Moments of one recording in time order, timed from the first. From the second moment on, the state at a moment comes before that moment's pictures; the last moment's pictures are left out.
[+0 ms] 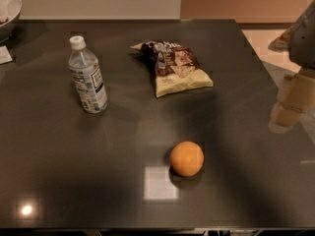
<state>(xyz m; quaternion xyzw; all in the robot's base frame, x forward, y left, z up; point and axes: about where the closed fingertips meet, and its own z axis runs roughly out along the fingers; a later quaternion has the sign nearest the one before) 0.438 -0.217 0.976 -0.60 0.78 -0.03 0.16</state>
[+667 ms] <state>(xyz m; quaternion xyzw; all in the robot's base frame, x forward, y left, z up) 0.442 -0.212 0.977 -0.61 0.78 -0.03 0.16</state>
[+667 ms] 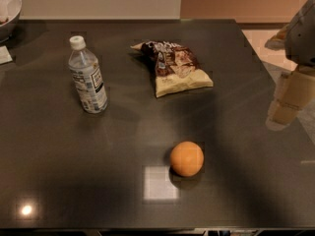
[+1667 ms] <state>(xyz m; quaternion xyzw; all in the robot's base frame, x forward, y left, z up) 0.500 -0.108 0.944 -0.66 0.73 0.06 0.18</state>
